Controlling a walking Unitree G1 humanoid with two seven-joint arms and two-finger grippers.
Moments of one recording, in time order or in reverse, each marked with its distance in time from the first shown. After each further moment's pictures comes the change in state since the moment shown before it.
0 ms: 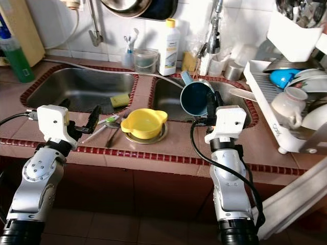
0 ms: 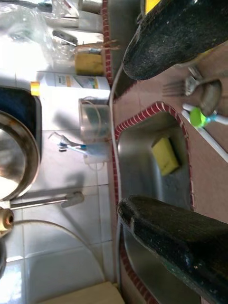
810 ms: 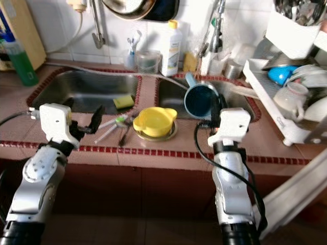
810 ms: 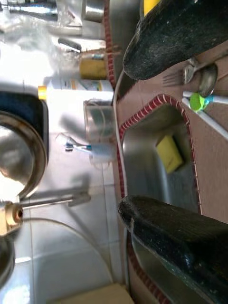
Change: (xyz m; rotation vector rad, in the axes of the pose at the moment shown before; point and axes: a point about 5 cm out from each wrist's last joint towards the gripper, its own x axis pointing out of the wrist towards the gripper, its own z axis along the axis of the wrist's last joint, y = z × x) left arm -0.001 0.002 0.006 0.010 -0.007 -0.016; right arm -0.004 0.007 -0.003 0.023 0.013 0.012
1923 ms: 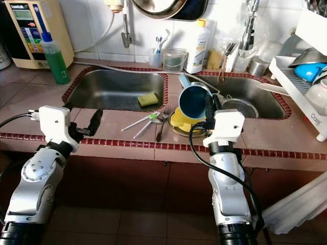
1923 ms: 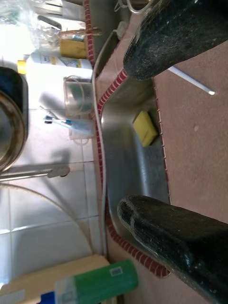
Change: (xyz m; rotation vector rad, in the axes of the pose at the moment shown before) left arm 0.000 -0.007 -0.005 -0.036 0.059 -0.022; right arm -0.002 -0.004 0.001 -0.011 -0.004 -0.007
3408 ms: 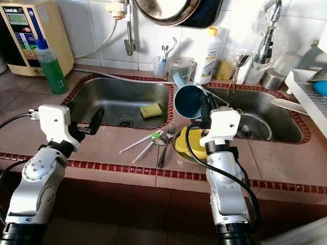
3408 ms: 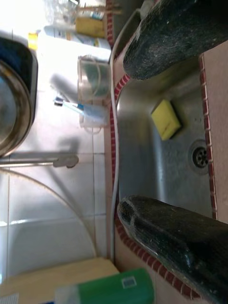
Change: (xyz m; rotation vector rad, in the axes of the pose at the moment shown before) left arm -0.001 -0.005 0.004 -0.055 -0.006 -0.013; right arm 0.001 0.007 0.002 0.007 -0.003 0.043
